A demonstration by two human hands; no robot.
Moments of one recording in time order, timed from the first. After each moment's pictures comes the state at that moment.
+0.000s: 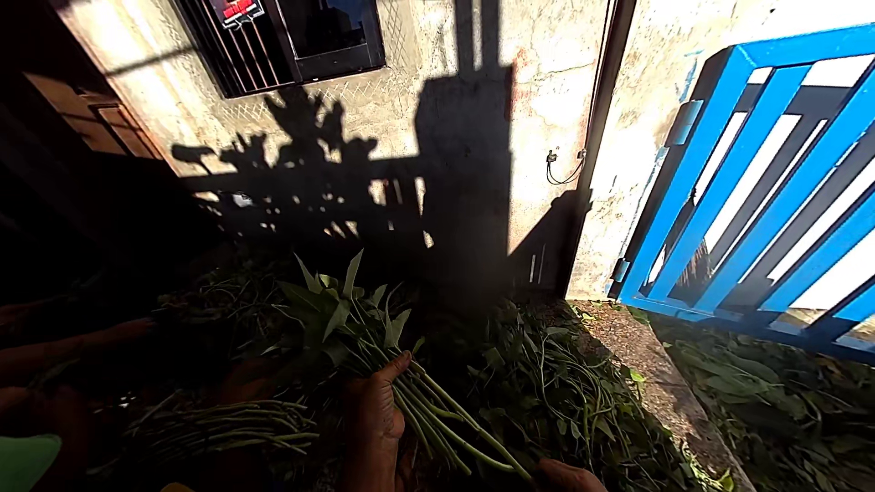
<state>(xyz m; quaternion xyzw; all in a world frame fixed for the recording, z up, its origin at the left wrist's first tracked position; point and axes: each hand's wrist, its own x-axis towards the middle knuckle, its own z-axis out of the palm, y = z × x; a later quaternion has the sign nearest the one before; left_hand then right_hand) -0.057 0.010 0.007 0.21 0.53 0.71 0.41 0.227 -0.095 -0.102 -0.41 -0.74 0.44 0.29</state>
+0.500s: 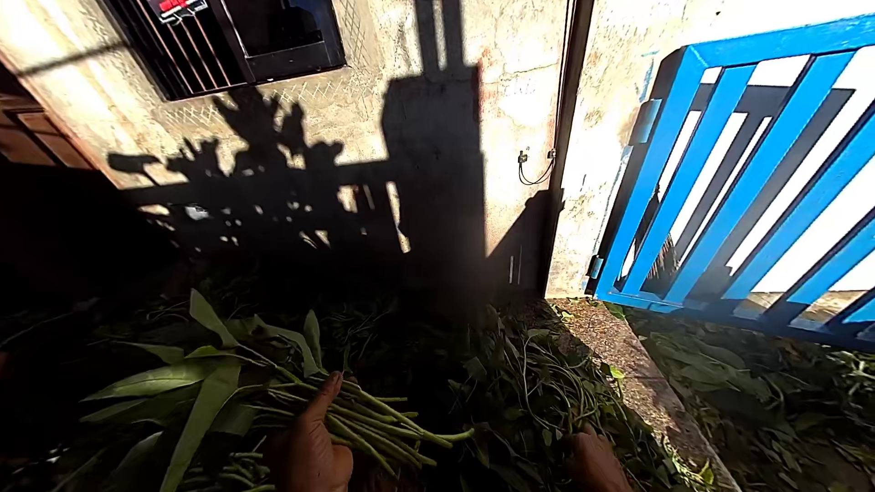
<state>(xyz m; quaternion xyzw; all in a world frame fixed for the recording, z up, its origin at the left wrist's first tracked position) -0.062 0.011 0.025 0.17 0.51 0.78 0.33 0.298 -0.018 -0.211 -0.76 -0.55 0.34 0.06</state>
